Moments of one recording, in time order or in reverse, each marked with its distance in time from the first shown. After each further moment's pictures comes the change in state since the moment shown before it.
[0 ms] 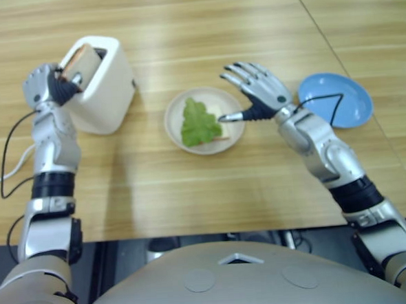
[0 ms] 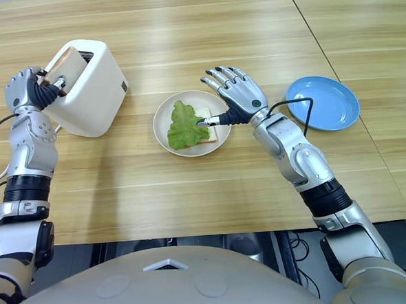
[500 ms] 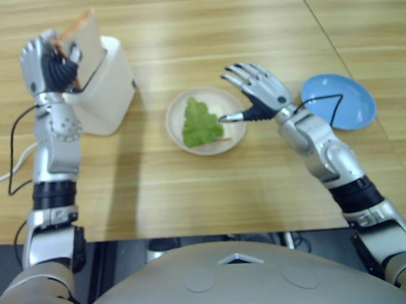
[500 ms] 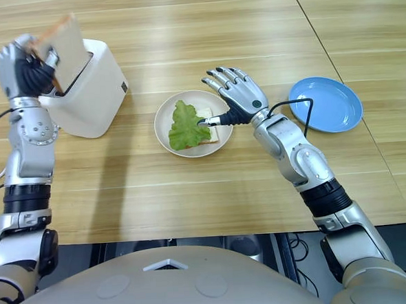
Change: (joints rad) left arm 0.084 -0.066 0.114 -0.397 -0.276 -0.338 0.150; right arm 0.002 0.001 -0.007 0.014 0.018 -0.014 -0.015
